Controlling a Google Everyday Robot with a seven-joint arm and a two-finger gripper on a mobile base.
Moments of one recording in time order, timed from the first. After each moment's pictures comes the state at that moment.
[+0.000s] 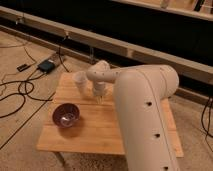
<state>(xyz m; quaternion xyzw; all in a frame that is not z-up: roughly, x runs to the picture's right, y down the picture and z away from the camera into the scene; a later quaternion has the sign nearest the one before) -0.021 0.080 0.935 -0.25 0.20 0.57 0.76</state>
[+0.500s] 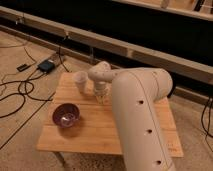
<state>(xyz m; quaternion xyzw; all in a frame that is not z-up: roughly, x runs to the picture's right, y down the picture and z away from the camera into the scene) -0.021 0.081 0.961 -0.27 0.21 0.56 0.75</state>
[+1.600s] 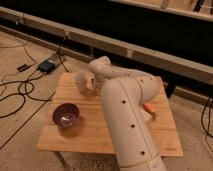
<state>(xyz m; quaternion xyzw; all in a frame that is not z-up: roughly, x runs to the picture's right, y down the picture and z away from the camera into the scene) -0.028 0.027 1.021 -0.26 0.19 0.56 0.77</state>
